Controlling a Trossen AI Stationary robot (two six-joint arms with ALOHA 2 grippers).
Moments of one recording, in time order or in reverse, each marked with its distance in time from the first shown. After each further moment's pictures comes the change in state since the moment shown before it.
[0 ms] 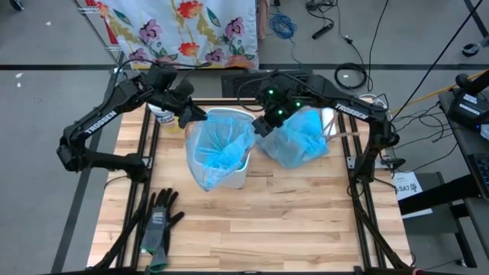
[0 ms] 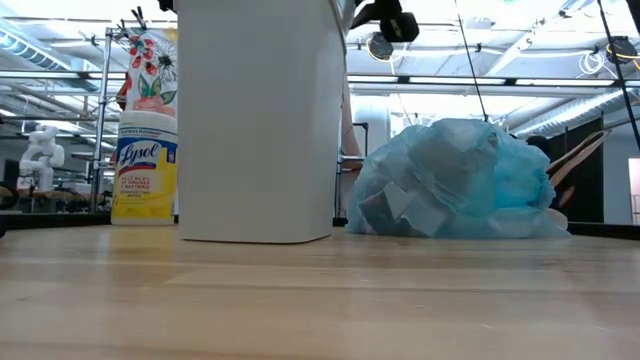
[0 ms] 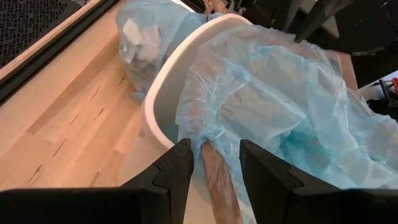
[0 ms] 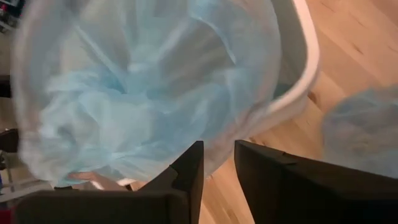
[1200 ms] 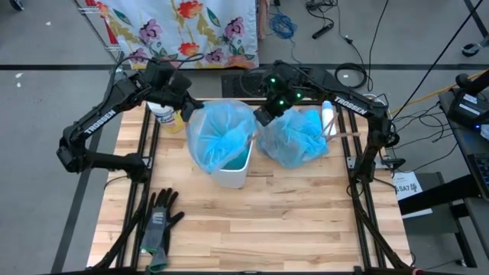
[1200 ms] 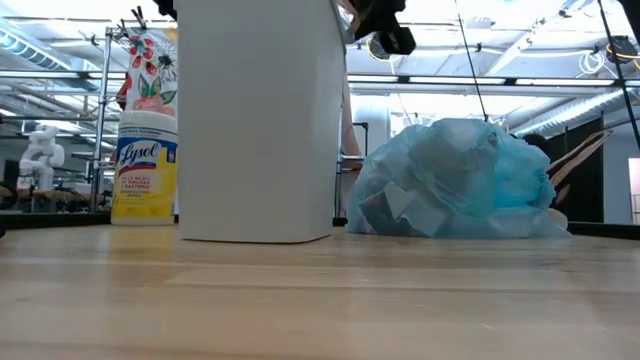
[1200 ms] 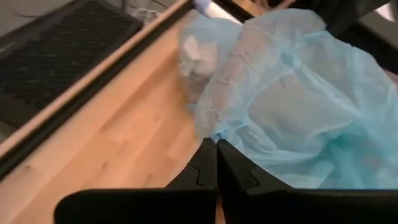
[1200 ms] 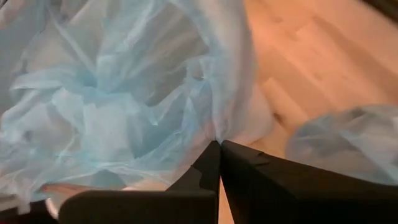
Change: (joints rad) left arm 0.041 -0.003 0.001 0.024 -0.172 0.002; right arm -0.088 0.014 0.000 0.011 0.016 -0.105
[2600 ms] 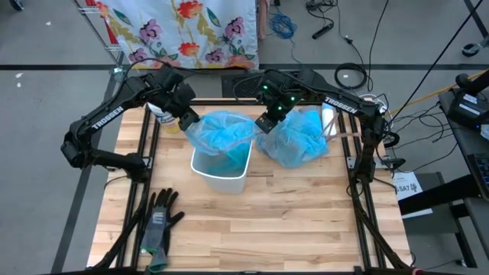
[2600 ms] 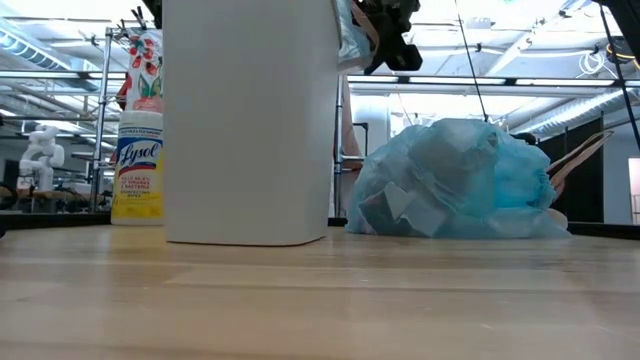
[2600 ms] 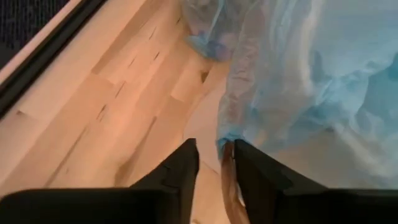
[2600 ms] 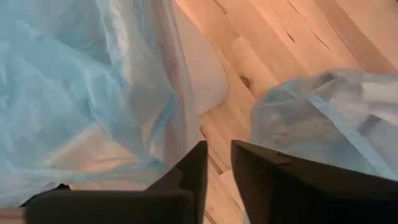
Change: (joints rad) left arm -0.003 0.067 0.000 -0.218 -0.005 0.153; right arm -0.010 0.063 0.000 -0.155 0.043 -0.128
